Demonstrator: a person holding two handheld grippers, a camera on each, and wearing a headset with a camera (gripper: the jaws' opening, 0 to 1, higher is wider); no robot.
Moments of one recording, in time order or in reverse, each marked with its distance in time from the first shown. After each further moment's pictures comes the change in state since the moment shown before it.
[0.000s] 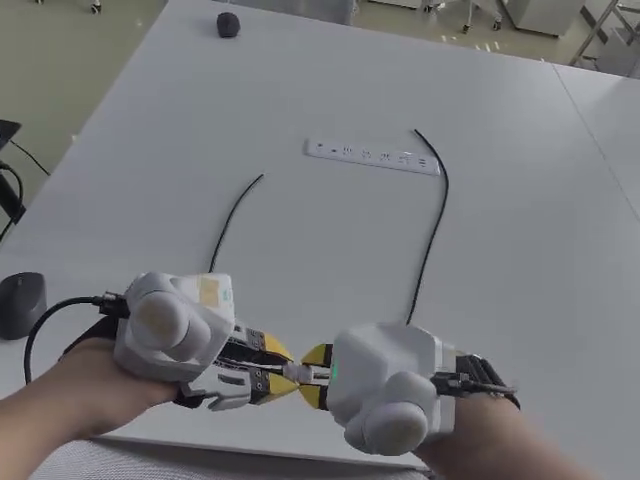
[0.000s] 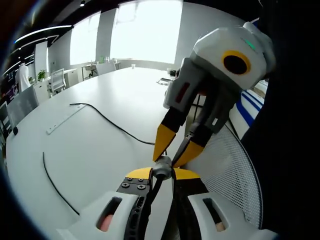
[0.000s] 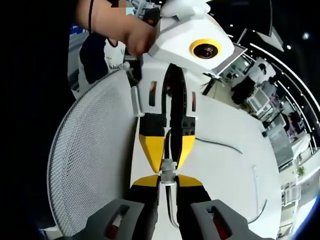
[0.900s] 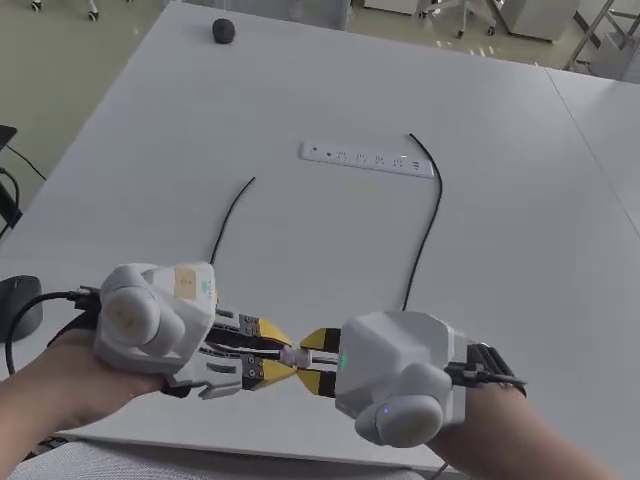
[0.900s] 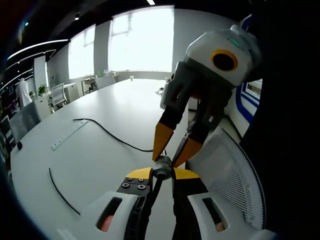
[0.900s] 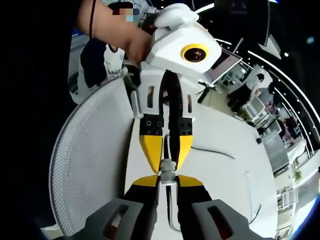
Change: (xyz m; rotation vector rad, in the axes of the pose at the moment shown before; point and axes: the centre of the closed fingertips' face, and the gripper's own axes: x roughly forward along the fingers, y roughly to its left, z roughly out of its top) left arm -0.010 0.003 0.021 0.084 -0.079 0.020; right arm -0.018 -0.017 0.012 0.008 -0.056 -0.022
